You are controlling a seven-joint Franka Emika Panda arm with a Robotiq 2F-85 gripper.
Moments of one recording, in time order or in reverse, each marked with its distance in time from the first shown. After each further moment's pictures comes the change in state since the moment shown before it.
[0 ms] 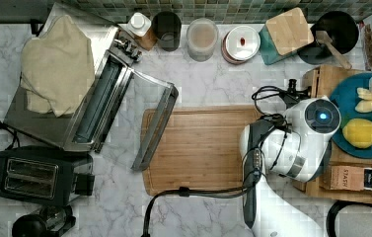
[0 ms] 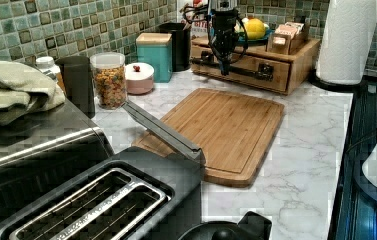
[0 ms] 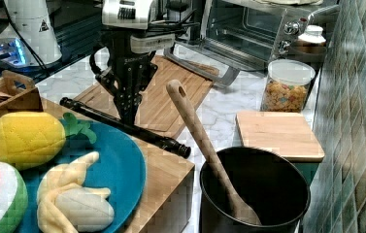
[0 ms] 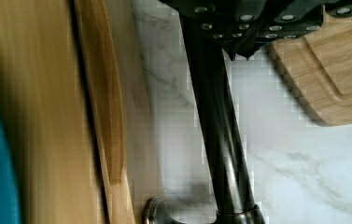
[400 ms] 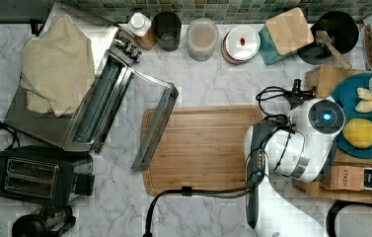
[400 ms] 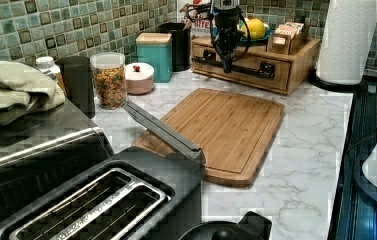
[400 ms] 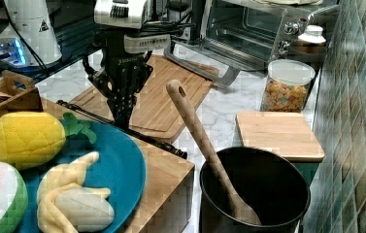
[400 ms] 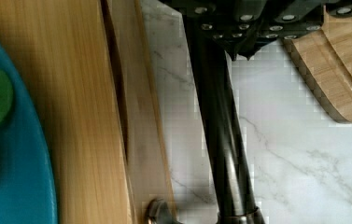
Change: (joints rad) arm 0.001 0.002 -0.014 0.008 -0.032 -0.001 0.000
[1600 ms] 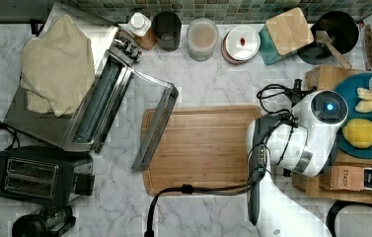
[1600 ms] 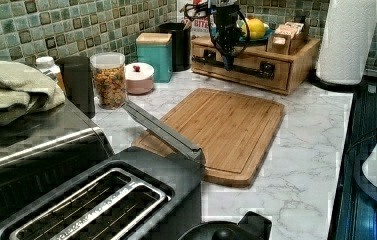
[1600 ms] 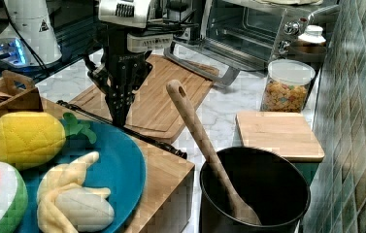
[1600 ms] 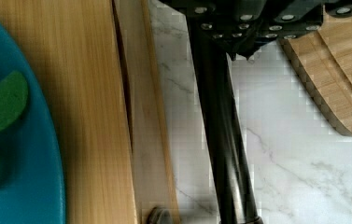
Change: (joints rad) arm 0.002 0.015 0.001 0.061 -0.010 -0.105 -0.001
